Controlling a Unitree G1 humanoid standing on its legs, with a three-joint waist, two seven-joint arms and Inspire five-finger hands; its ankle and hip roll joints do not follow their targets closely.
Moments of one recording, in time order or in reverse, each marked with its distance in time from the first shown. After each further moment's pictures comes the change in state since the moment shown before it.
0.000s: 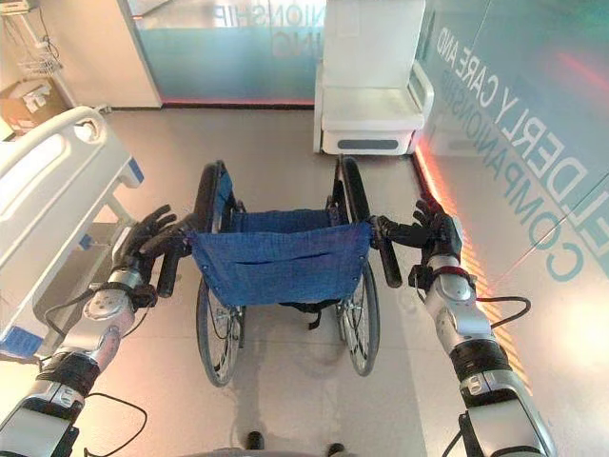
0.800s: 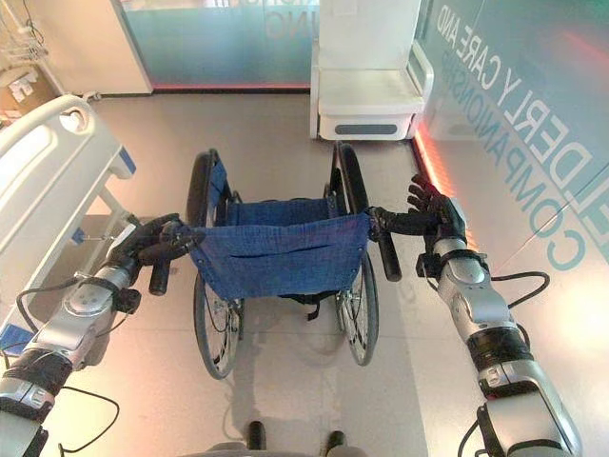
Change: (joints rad) left arm 0.012 0.149 -0.055 -0.082 0.130 0.080 -0.085; right arm -0.018 -0.090 0.024 -0.113 -0.030 0.099 0.089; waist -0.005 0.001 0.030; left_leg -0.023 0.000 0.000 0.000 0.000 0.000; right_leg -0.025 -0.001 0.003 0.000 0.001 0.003
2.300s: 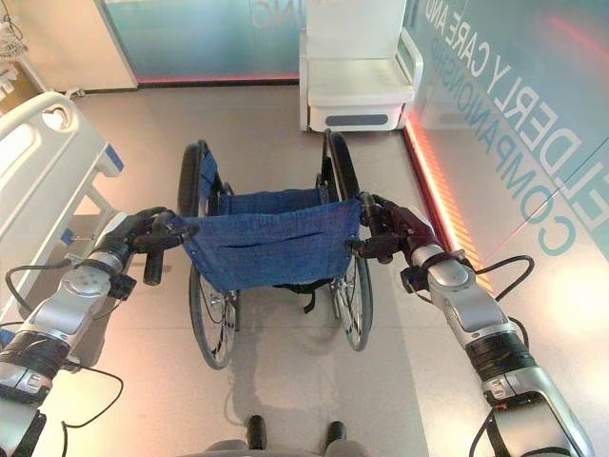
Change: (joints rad) left arm -0.102 0.015 0.014 -0.037 0.194 0.292 0.040; right arm 0.000 -0.044 0.086 -0.166 -0.210 0.238 0.121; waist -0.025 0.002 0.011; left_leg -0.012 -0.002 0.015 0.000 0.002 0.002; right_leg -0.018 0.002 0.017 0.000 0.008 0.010
